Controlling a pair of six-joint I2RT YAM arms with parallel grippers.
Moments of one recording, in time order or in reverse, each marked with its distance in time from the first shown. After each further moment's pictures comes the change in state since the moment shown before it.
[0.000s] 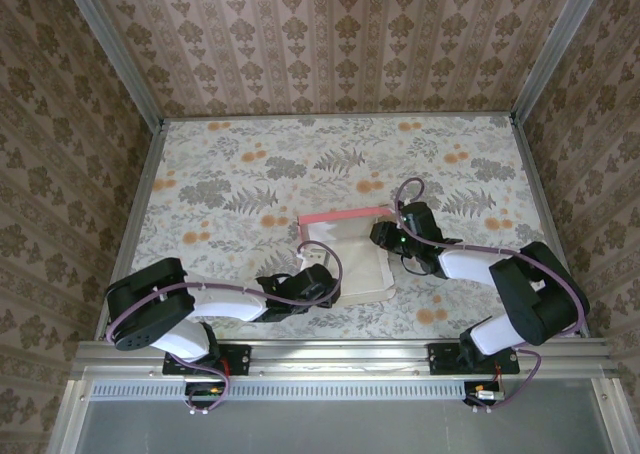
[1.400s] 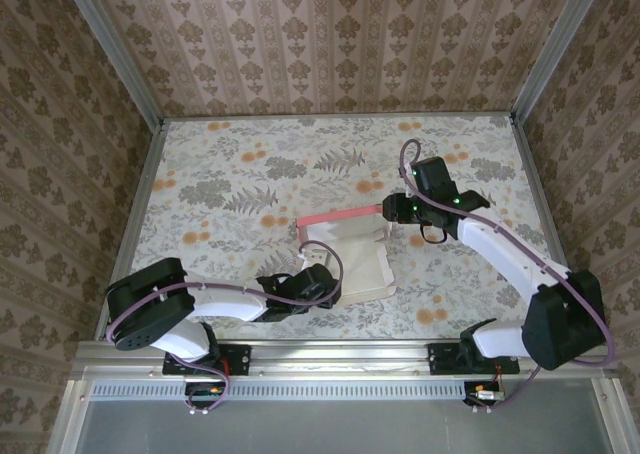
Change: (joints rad) left arm 0.000 0.000 0.004 -0.001 0.013 0.019; right arm -0.087 -0.130 0.483 -0.822 0.053 -0.430
